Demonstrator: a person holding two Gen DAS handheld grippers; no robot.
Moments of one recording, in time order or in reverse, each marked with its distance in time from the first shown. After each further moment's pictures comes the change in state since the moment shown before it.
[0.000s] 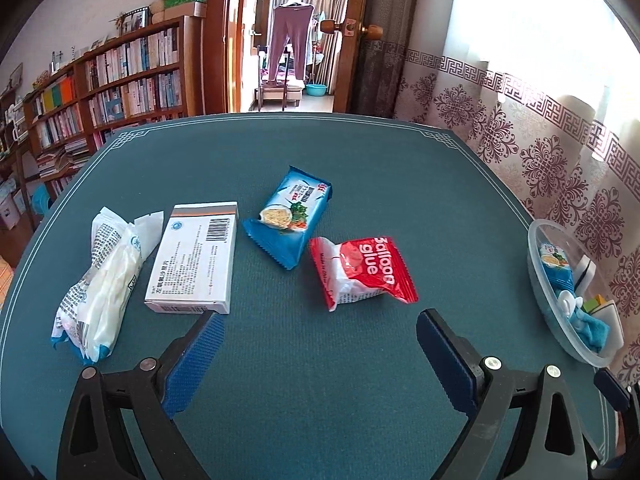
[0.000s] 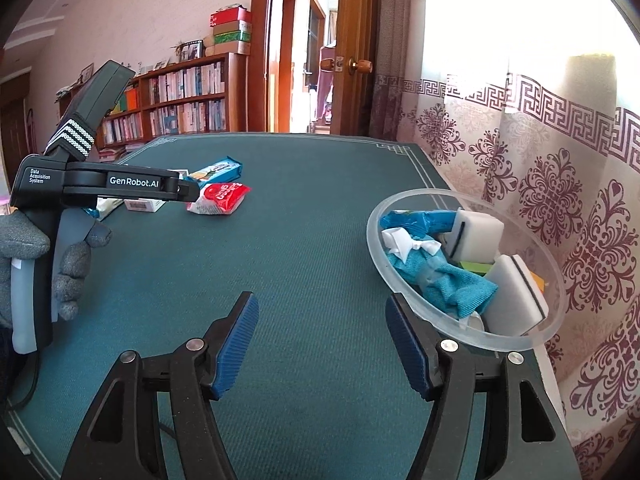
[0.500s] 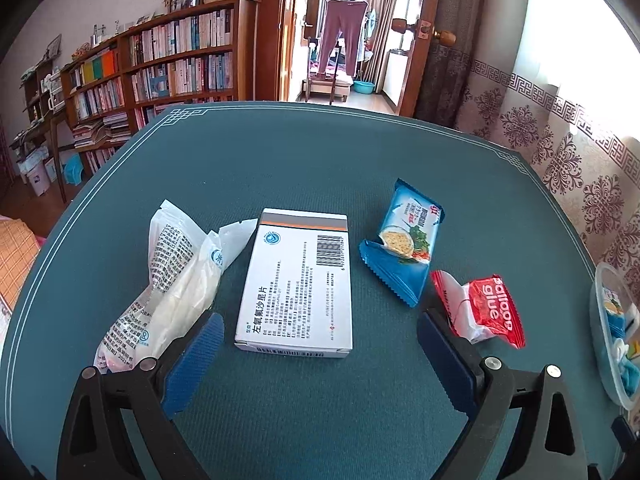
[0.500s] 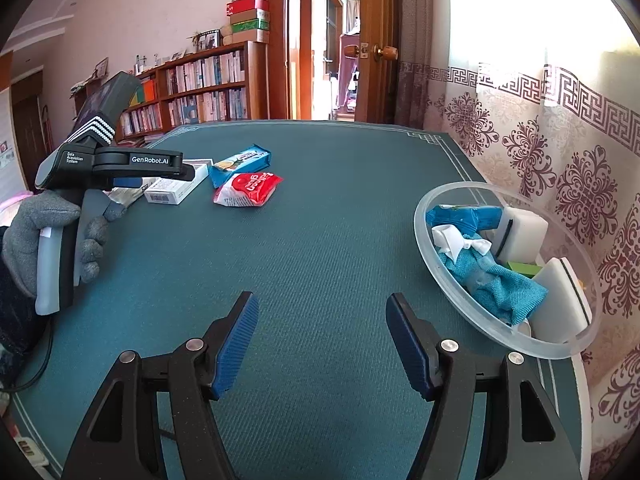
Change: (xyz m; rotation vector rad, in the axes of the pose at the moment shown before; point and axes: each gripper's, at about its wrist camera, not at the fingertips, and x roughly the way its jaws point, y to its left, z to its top) left arm 0.026 0.065 0.018 -0.108 0.020 0.114; right arm 0.015 0.016 0.004 -0.002 0.043 0.069
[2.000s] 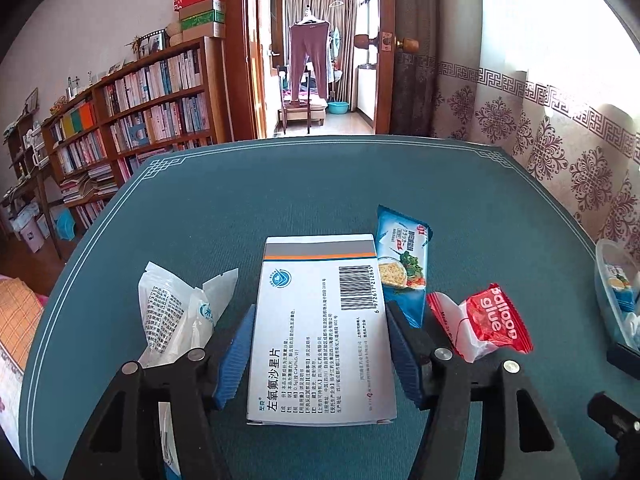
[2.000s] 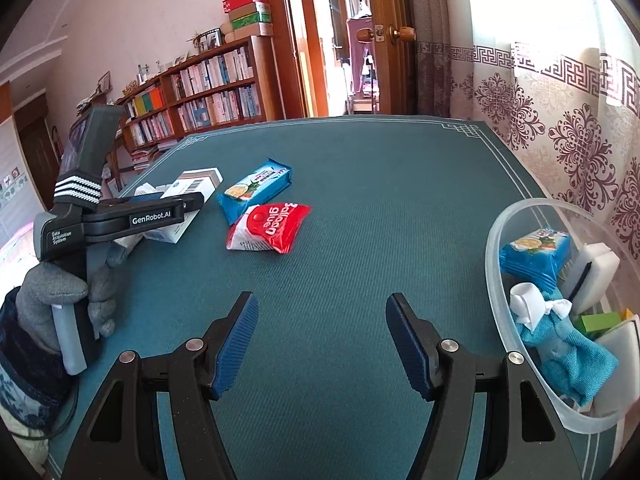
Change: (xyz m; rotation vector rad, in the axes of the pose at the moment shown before) left arm -0.008 -0.012 0.009 0.161 -0.110 -0.019; right arm 0.066 0.016 0.061 0.082 0.053 0.130
